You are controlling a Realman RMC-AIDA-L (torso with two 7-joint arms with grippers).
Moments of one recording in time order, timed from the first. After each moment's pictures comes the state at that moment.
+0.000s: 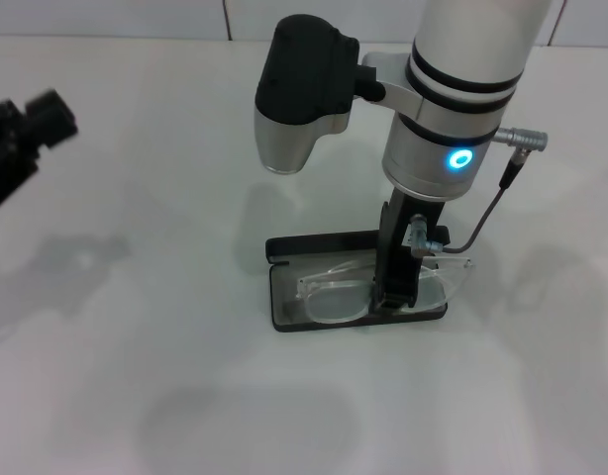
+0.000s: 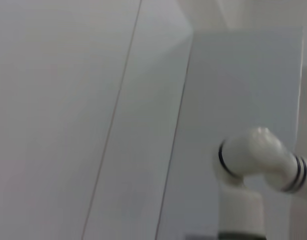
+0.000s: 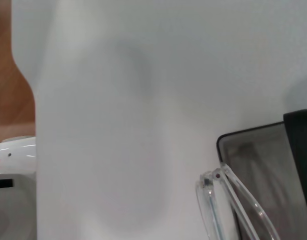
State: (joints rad) left arm -0.25 -1.94 0.87 0.66 1.27 1.93 -1.34; right arm 1.24 2.03 -1.82 -0.92 -2.21 -1.62 2.51
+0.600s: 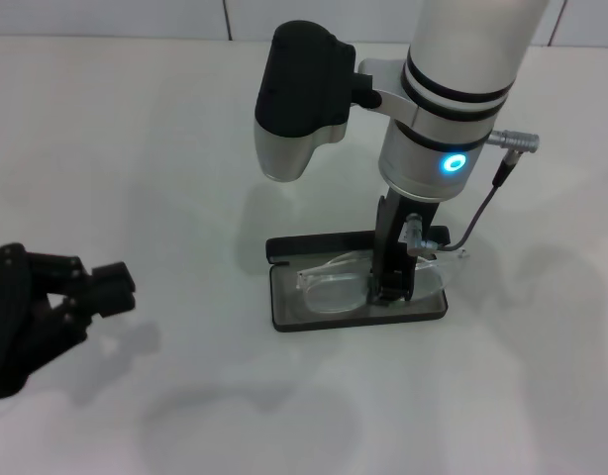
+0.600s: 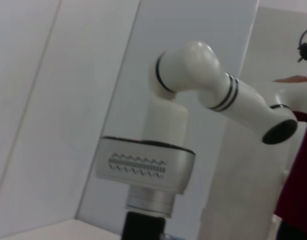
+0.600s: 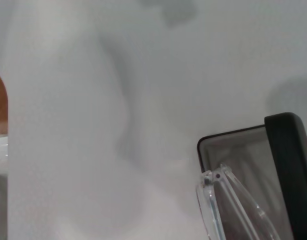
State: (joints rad) left arm -0.21 -1.93 0.94 0.67 1.47 2.03 -1.32; right arm 1.24 2.03 -1.86 -0.92 -2.22 -1.56 2.50
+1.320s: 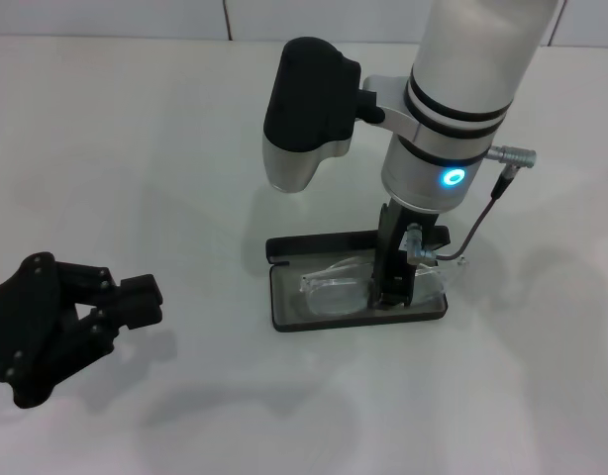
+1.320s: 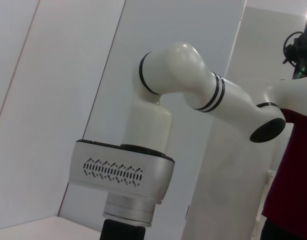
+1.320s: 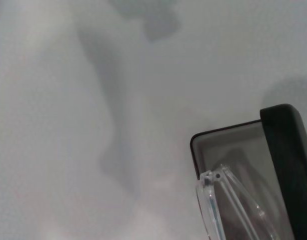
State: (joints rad) left arm -0.22 -1.96 0.96 0.67 1.48 2.03 -1.32; right arm 1.22 2.03 -1.91 -0.88 -2.20 -1.50 2.50
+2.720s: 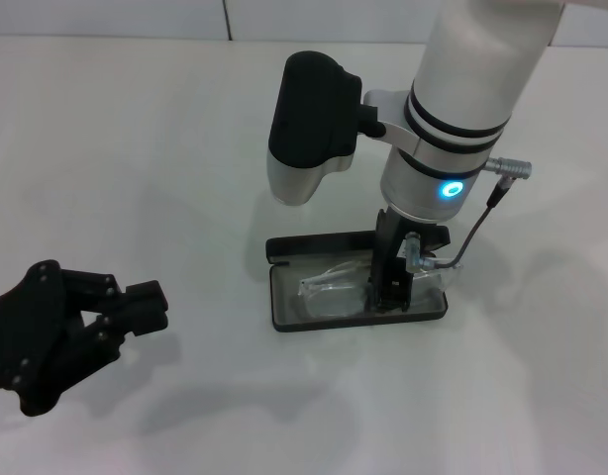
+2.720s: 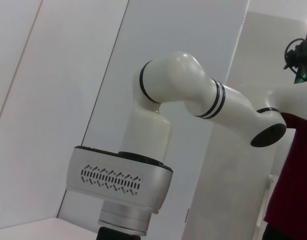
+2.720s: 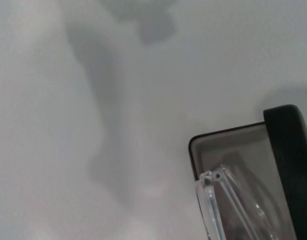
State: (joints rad) left arm -0.21 -1.97 0.96 0.67 1.49 2.03 -1.31; right arm 1.20 2.03 -1.95 -0.88 -2.19 -1.44 2.48
